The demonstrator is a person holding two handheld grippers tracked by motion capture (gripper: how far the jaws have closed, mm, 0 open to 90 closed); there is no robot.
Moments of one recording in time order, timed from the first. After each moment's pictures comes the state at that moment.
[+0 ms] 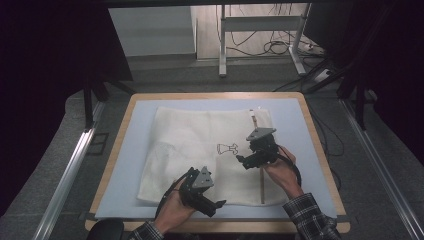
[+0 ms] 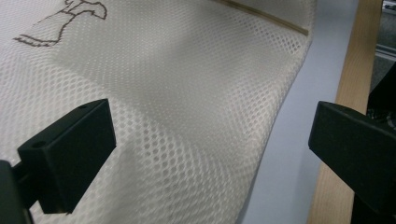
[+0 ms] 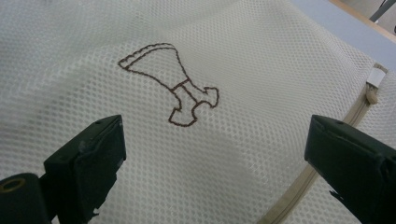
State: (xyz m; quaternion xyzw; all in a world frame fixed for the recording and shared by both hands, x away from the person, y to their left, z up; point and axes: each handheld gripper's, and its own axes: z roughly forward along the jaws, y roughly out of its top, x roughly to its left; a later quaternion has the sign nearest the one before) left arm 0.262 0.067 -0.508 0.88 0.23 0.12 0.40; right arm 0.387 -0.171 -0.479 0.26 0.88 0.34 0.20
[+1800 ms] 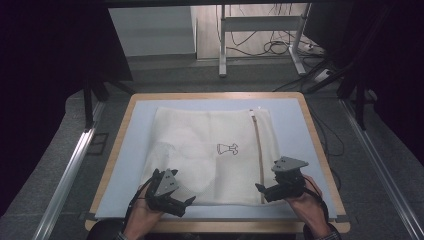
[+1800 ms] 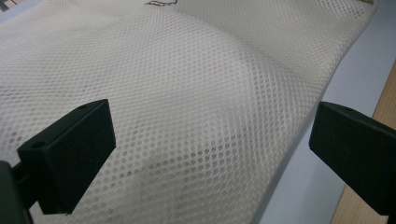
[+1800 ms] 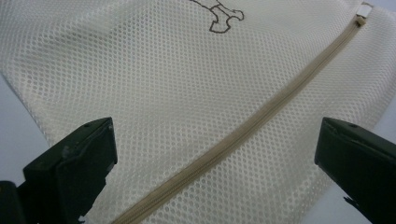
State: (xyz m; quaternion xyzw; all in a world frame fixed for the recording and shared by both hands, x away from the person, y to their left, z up) left arm 0.236 0.149 -0.506 0.84 0.28 0.20 0.41; right arm 0.296 -0.233 -0.483 0.29 0.87 0.36 0.19
